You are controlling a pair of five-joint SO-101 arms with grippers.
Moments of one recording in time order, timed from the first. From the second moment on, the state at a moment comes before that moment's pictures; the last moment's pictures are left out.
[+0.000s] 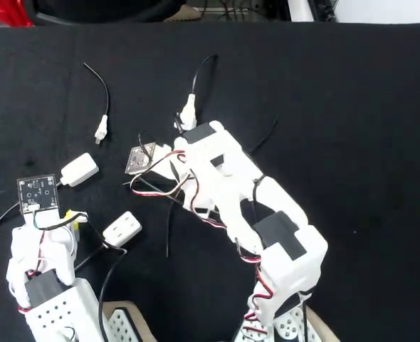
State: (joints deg) left arm -34.8 -102.1 96.3 57.6 -20.5; right arm -29.8 15.9 13.3 74.9 52.8
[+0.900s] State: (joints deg) left arm -34.8 -102.1 96.3 57.6 -20.5; right arm -34.5 17.9 17.7 72.9 51.3
